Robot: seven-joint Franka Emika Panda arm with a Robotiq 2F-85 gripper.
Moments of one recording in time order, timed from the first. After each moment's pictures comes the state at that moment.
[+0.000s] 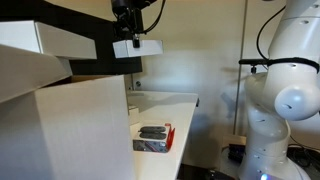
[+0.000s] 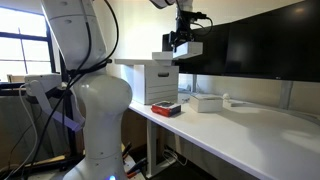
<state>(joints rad) 0.21 -0.26 0.06 -1.78 0.00 1.47 -0.94</state>
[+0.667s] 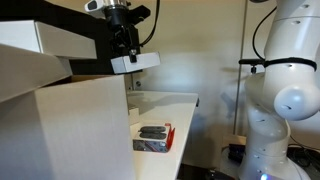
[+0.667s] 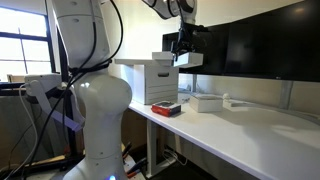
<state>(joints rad) 0.20 -0.17 0.07 -1.80 0.01 1.50 -0.94</state>
